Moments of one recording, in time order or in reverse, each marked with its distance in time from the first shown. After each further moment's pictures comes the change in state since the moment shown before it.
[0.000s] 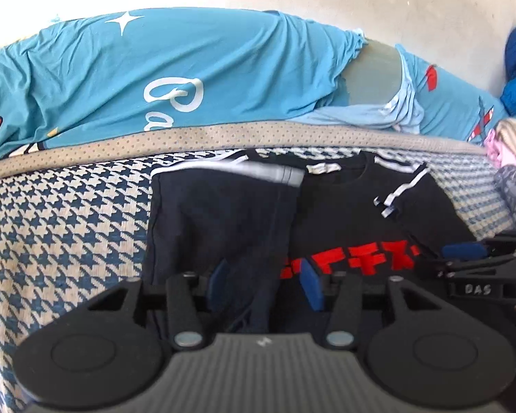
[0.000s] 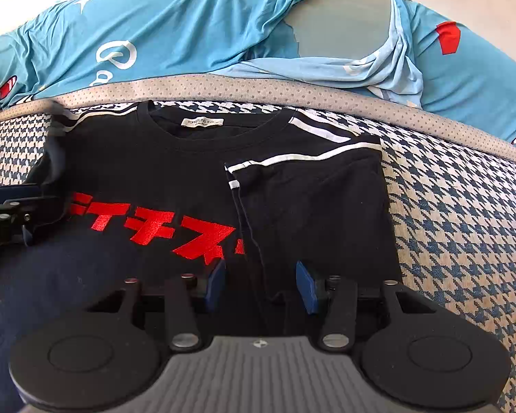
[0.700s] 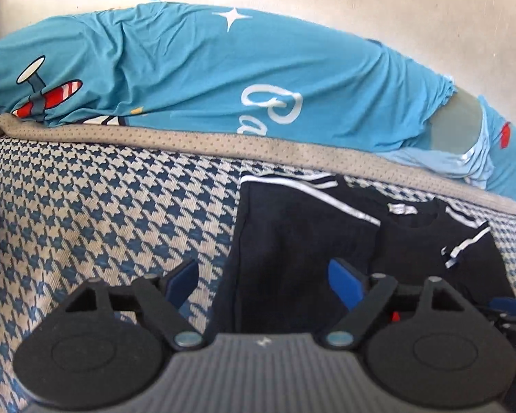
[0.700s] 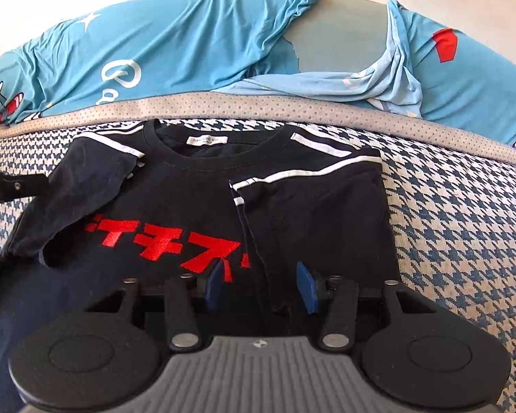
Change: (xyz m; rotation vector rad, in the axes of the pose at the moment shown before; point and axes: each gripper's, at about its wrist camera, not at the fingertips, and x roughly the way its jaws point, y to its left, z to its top) left arm -0.001 0.043 0.001 -0.203 -0.025 0.194; right arm -0.009 -0.004 0.003 0.020 -0.051 0.036
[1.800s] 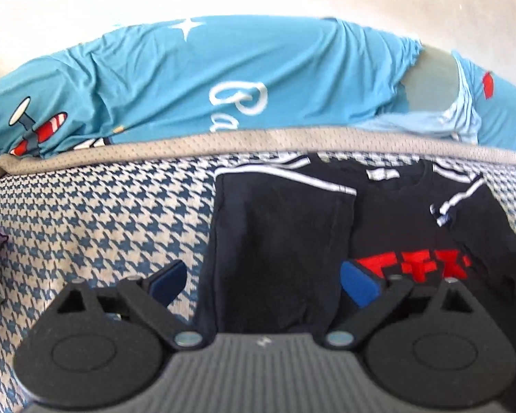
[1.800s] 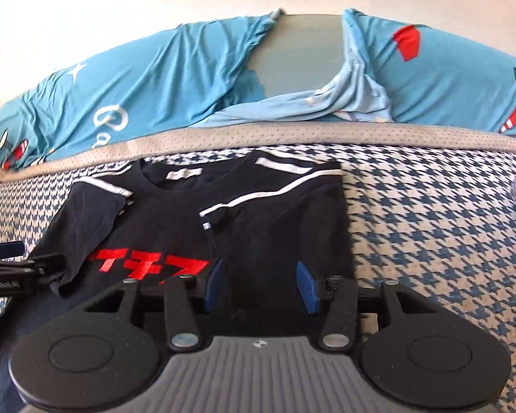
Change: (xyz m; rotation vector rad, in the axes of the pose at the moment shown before) left arm -0.013 -0.041 -0.021 0.155 -0.025 0.063; right arm -0.026 -0.060 -0.001 0.117 -0.078 0.055
